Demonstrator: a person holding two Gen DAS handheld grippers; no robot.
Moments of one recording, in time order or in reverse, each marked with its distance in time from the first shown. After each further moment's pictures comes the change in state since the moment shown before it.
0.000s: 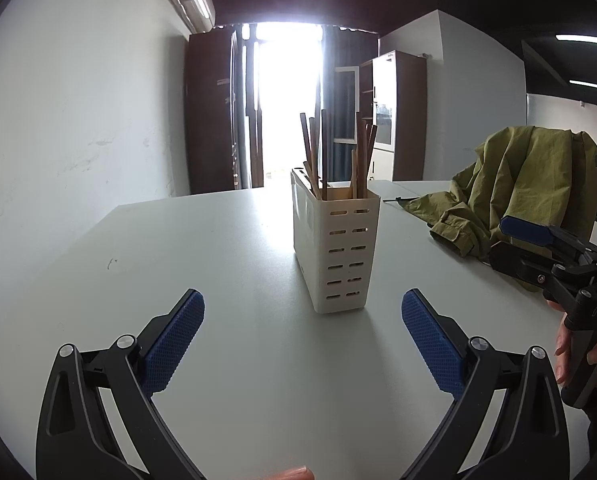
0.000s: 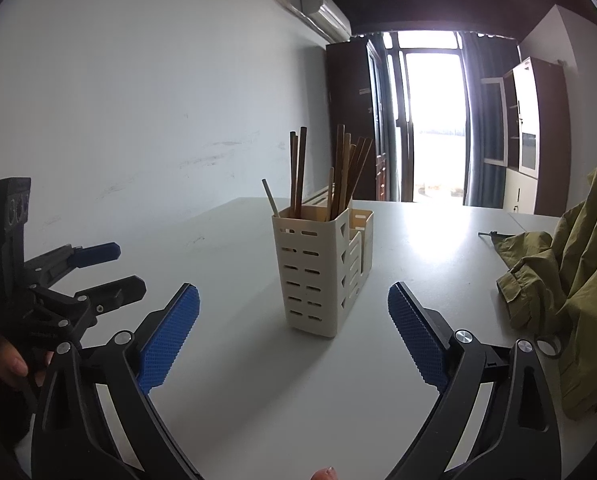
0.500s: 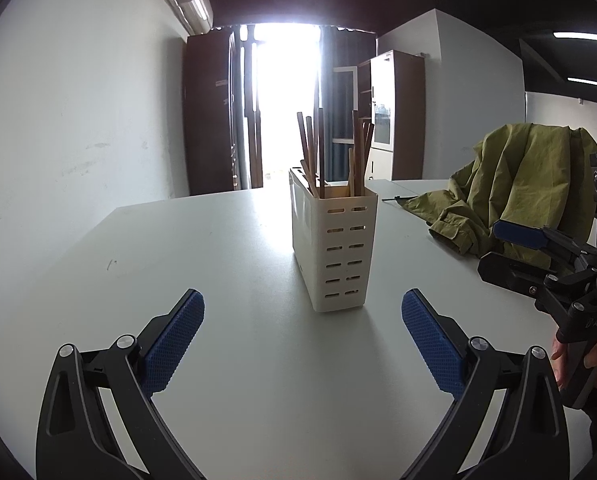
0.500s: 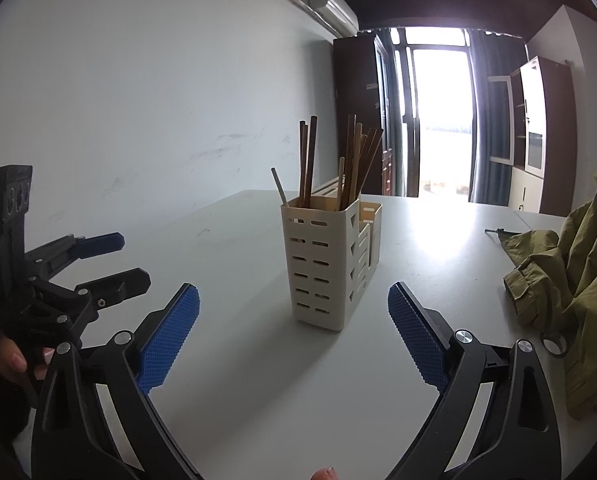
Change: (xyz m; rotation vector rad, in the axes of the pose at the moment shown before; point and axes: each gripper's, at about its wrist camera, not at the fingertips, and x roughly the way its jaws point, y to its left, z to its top) left arm -0.002 -0.002 -0.001 0.014 0.000 0.000; right arm 0.006 0.006 -0.004 -0.014 0.025 0.018
